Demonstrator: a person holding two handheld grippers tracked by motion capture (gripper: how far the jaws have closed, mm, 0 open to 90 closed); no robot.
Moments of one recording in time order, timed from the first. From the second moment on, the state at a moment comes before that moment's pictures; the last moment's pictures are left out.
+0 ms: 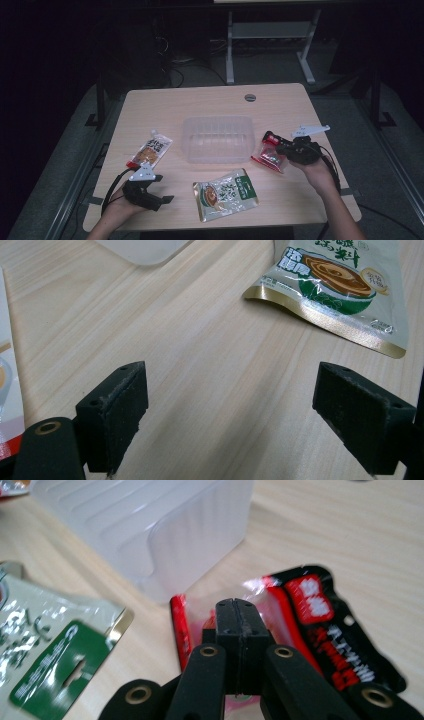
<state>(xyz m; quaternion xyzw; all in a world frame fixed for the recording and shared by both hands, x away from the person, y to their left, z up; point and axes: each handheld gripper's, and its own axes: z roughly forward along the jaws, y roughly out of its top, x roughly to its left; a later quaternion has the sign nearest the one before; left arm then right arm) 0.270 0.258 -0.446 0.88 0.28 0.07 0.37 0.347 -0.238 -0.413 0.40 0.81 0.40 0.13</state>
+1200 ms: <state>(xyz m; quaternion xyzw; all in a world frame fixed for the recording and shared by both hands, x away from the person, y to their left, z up) 0.271 0.257 -0.449 0.88 0.28 0.06 0.37 0.398 -0.223 -0.453 0.43 0.82 0.35 0.12</state>
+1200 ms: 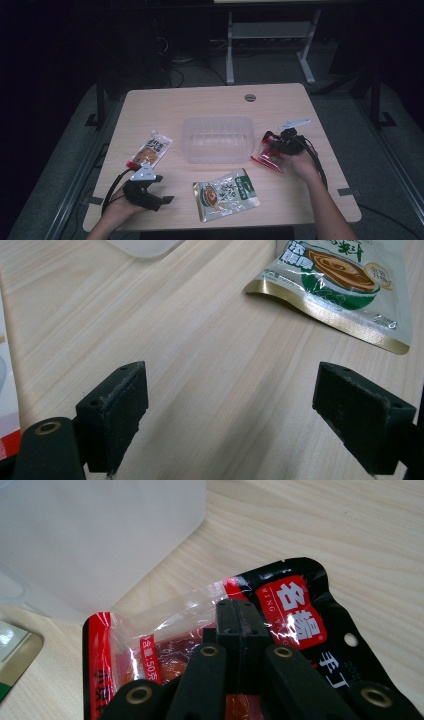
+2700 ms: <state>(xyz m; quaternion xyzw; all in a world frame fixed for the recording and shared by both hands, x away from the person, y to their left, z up) 0.269 0.257 -0.448 0.89 0.28 0.06 0.36 0.324 -0.224 -0.444 0.38 0.87 0.31 0.08</state>
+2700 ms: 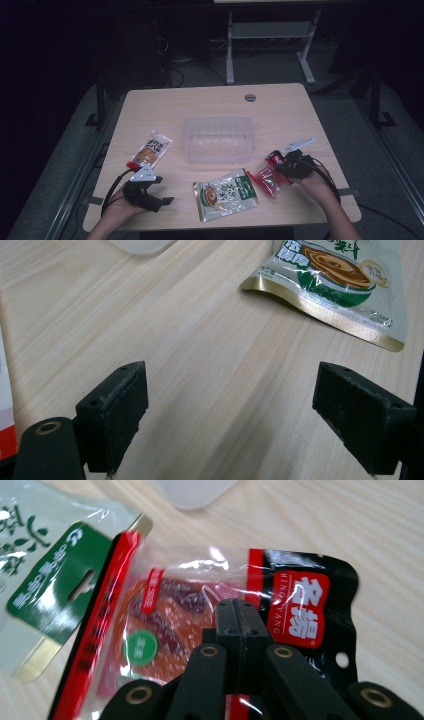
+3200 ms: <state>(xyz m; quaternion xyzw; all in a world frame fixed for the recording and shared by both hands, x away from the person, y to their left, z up) 0.267 0.253 -0.446 0.88 0.28 0.06 0.38 0.307 -0.229 -0.439 0.38 0.86 0.32 0.07</state>
